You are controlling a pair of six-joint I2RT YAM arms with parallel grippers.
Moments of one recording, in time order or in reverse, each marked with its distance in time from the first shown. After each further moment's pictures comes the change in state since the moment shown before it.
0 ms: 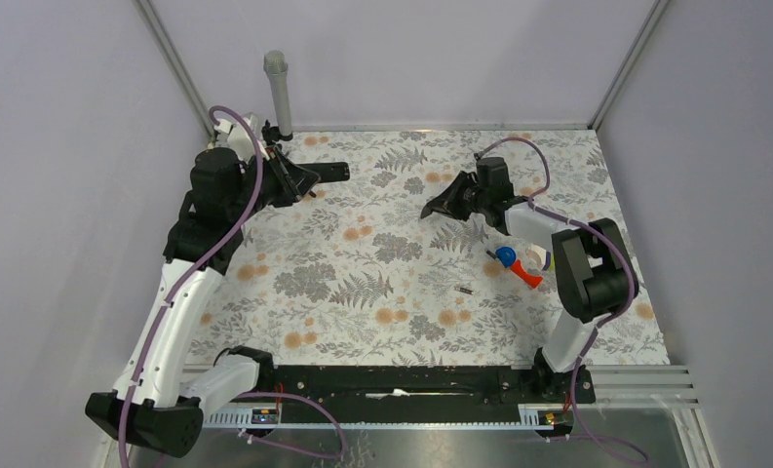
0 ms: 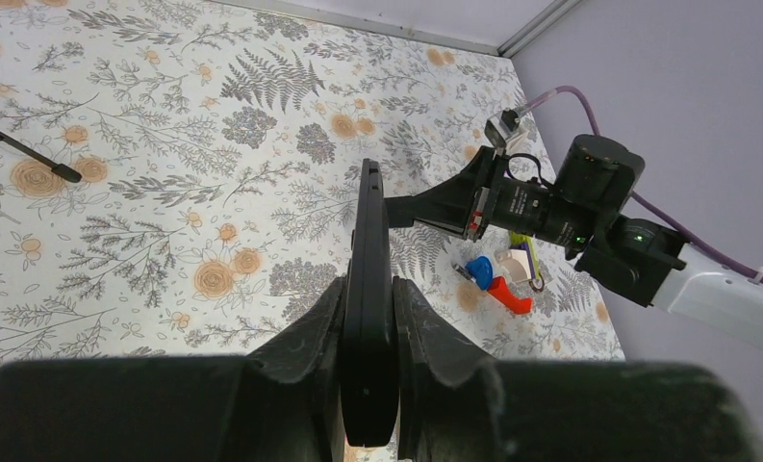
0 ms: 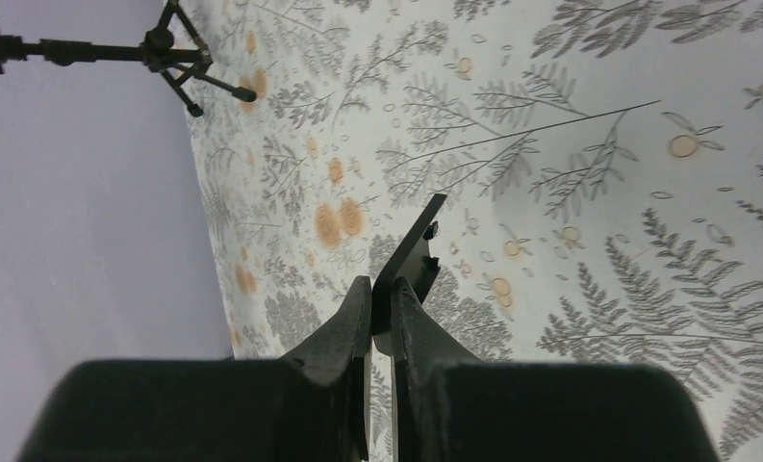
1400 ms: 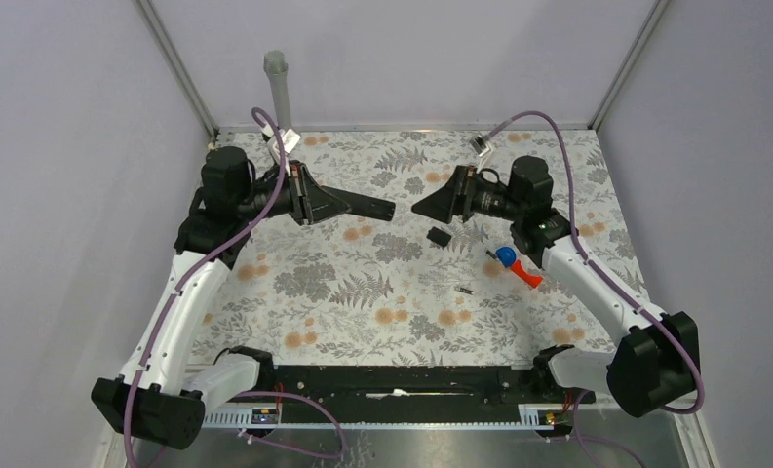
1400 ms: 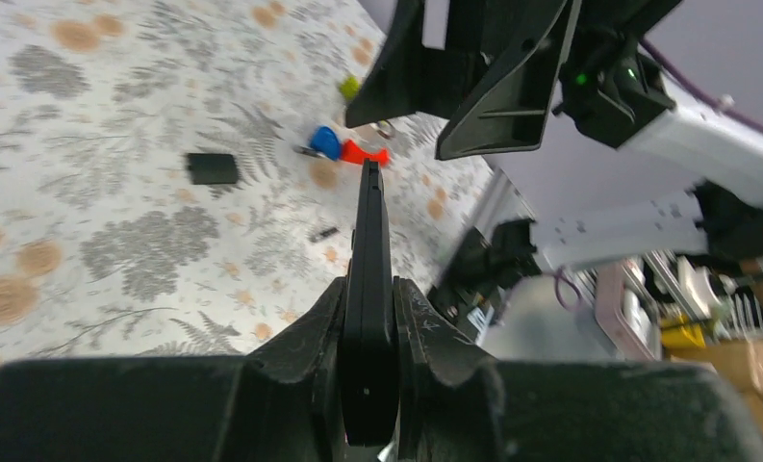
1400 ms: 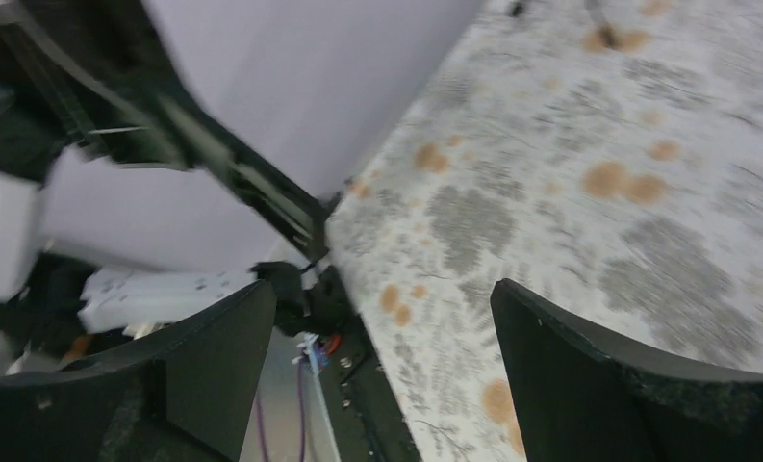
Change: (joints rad) left arm 0.018 0.036 -0.049 0.060 0.558 0.085; right arm 0.029 -0.506 -0.129 0.018 -0.361 -0.207
